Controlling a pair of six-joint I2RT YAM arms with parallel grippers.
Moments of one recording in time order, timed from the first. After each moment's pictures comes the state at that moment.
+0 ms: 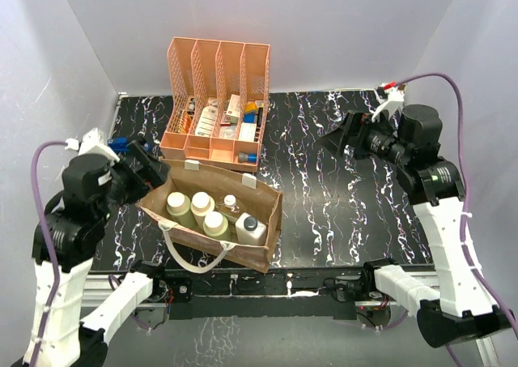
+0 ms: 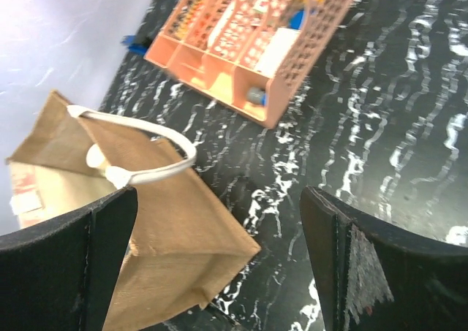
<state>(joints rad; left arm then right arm) -0.26 0.79 1.39 -1.09 -0.10 -0.65 0.16 0.95 1.32 -0.70 -0.43 0.32</state>
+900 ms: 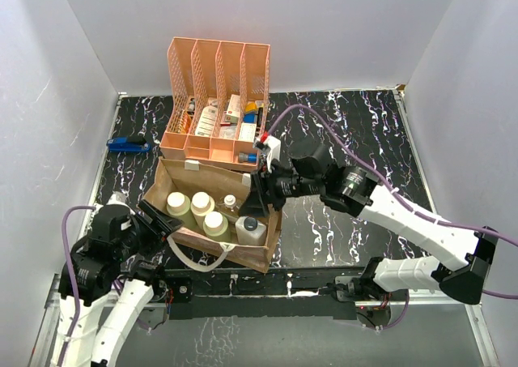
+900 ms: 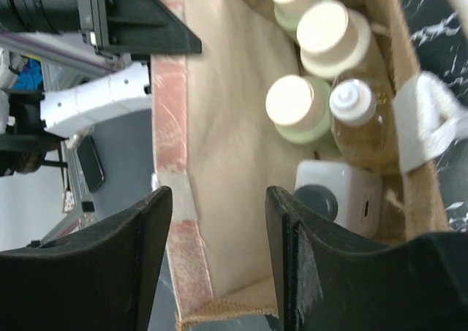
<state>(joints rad) -0.26 0.39 0.91 -1.27 0.09 -1.04 0.95 1.21 1.26 -0.48 -0.44 0.47</state>
